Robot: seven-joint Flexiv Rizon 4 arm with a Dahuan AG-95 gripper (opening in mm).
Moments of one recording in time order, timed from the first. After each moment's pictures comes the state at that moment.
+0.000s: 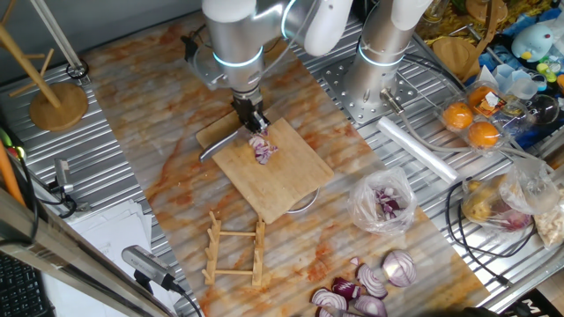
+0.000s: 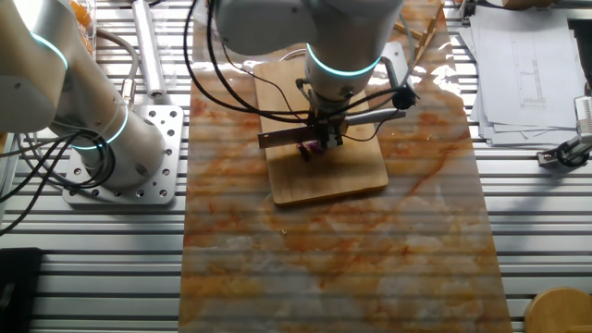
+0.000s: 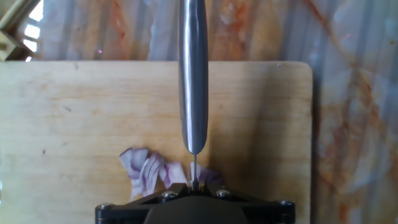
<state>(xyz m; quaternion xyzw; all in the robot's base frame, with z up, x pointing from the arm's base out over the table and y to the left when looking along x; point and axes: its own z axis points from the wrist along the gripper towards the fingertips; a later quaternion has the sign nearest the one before) 0.407 0.019 0.049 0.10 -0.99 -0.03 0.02</state>
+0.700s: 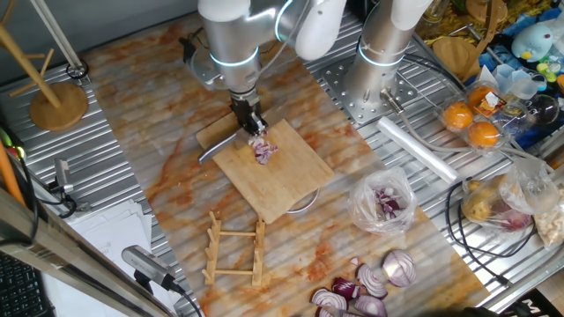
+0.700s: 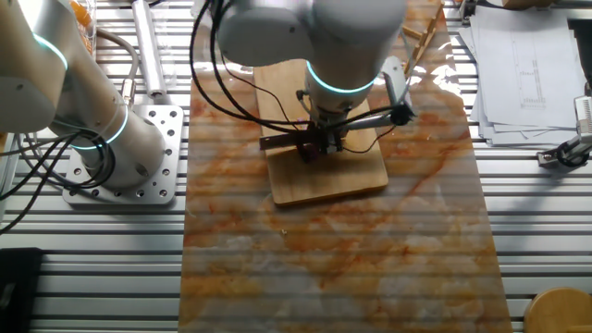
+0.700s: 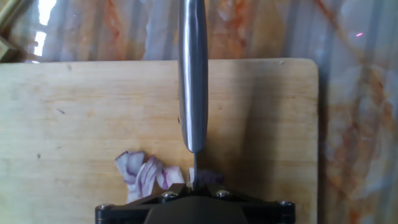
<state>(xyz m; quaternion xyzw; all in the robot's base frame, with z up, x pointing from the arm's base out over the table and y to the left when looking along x) 0.408 0.018 0.053 0.09 -0.99 -0.04 0.02</state>
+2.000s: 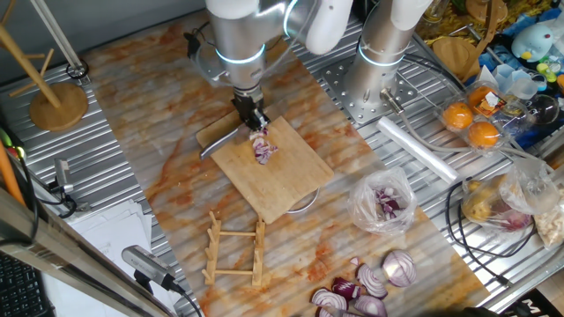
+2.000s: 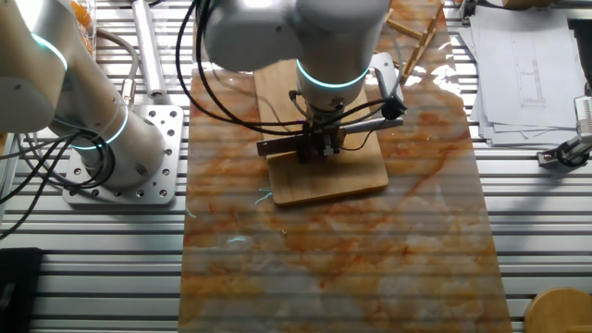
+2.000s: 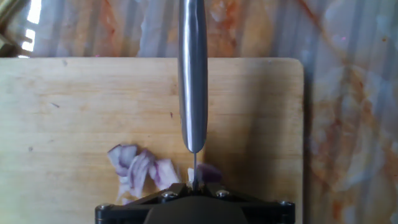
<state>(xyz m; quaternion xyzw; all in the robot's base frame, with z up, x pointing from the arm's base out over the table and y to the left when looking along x) 0.405 0.005 0.038 0.10 -0.99 -0.02 0.00</state>
